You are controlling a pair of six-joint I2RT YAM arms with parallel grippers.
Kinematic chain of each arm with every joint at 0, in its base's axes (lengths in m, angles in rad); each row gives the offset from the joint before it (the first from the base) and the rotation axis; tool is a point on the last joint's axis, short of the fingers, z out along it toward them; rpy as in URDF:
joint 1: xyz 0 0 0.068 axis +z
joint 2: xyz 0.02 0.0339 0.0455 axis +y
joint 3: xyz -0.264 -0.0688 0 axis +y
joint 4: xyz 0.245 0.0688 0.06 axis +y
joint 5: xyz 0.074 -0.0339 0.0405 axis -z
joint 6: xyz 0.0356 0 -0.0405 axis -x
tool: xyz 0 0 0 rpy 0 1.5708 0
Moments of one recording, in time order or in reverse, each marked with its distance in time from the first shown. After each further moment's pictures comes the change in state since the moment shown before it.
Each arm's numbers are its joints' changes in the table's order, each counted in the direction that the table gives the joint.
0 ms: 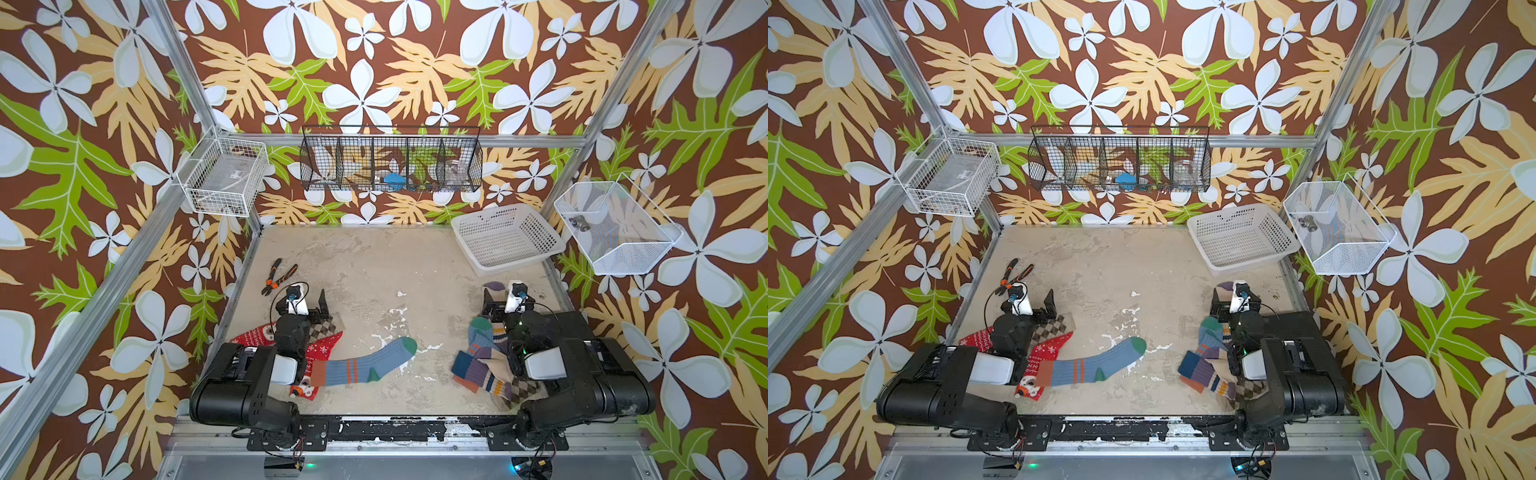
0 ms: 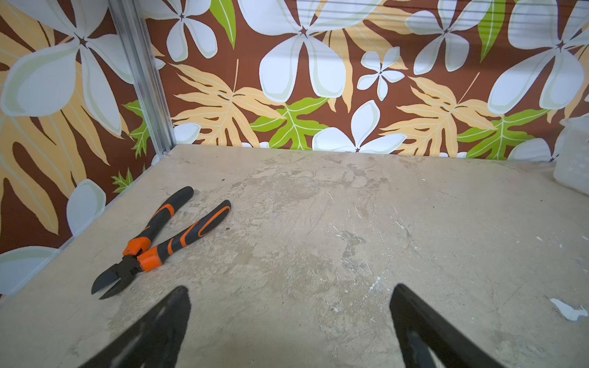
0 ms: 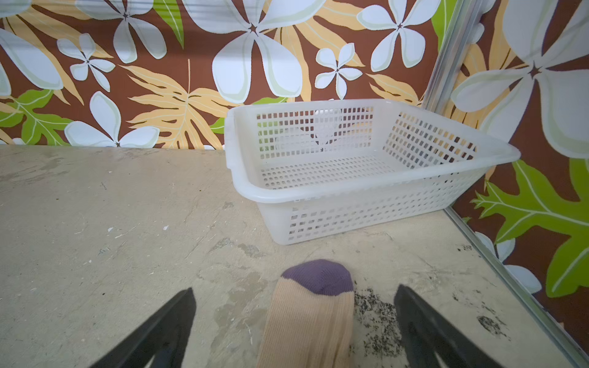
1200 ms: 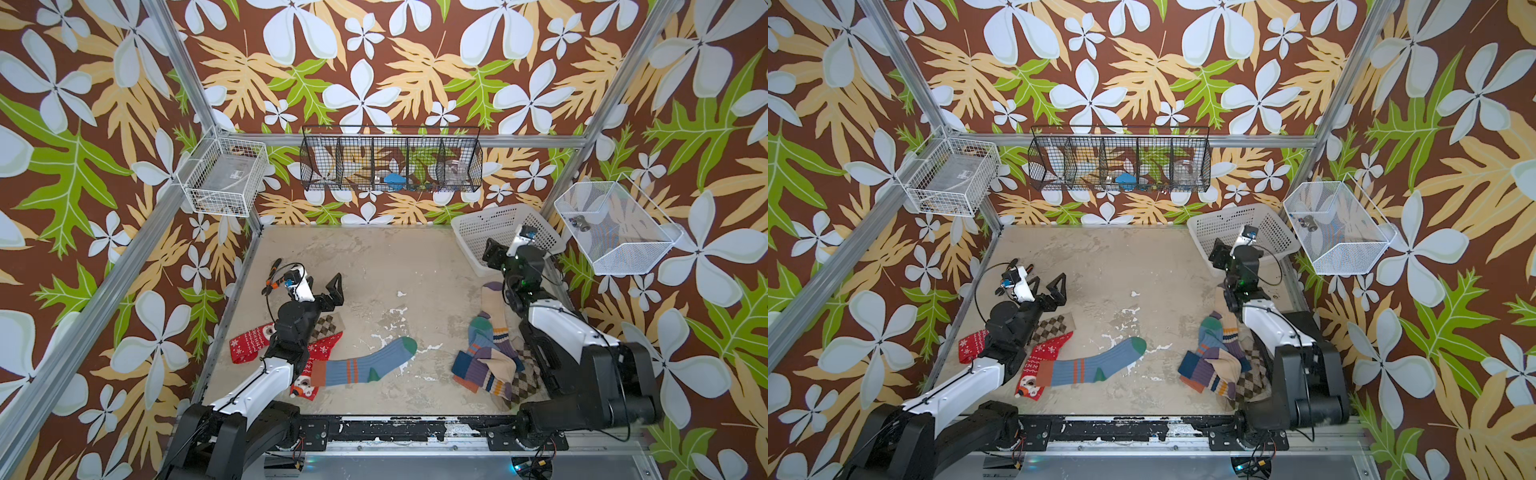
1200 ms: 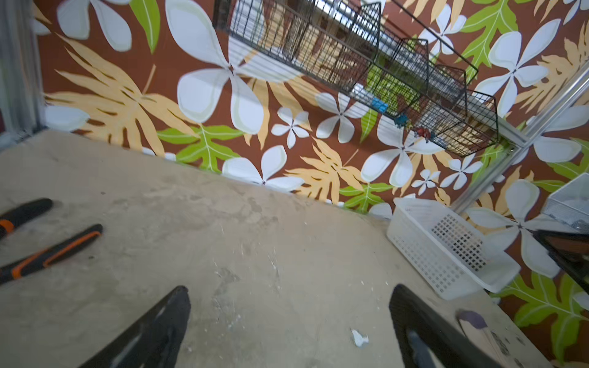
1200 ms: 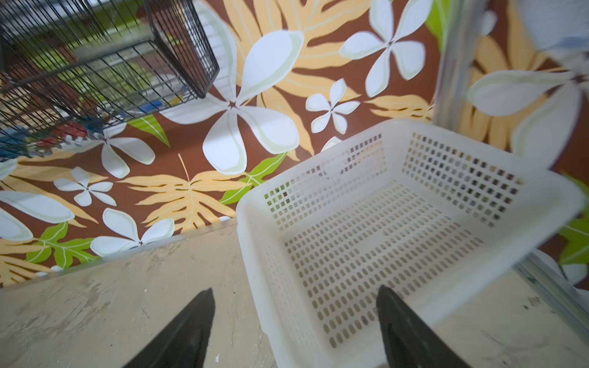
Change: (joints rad) left arm -0.157 -0.375 -0.173 0.514 0.134 0.372; right arm 0.061 0.036 -0.785 0.888 0.093 -0.317
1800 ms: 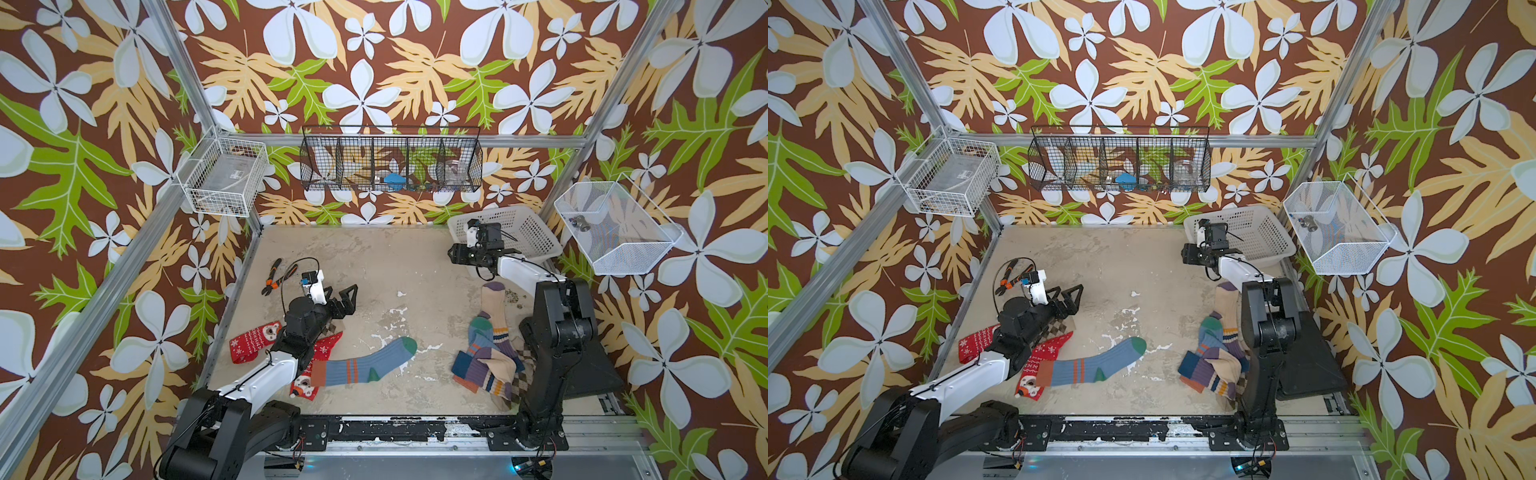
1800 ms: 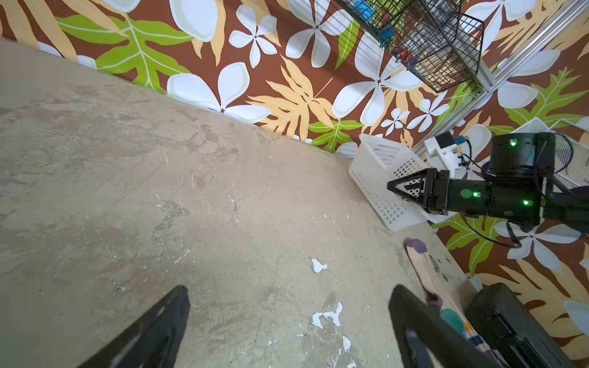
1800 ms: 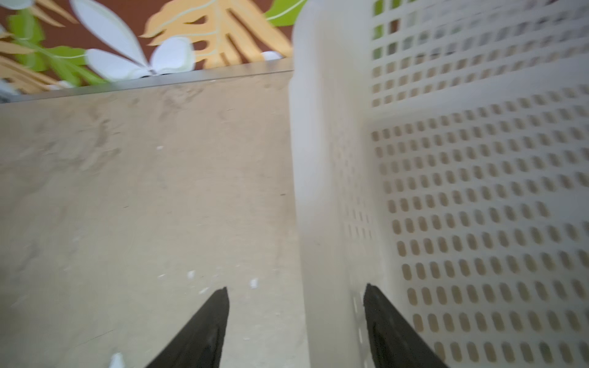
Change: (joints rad) left arm -0.029 0.050 -0.030 0.106 0.148 0.071; right arm 0.085 0.462 -0.486 0.529 -0.397 0.083
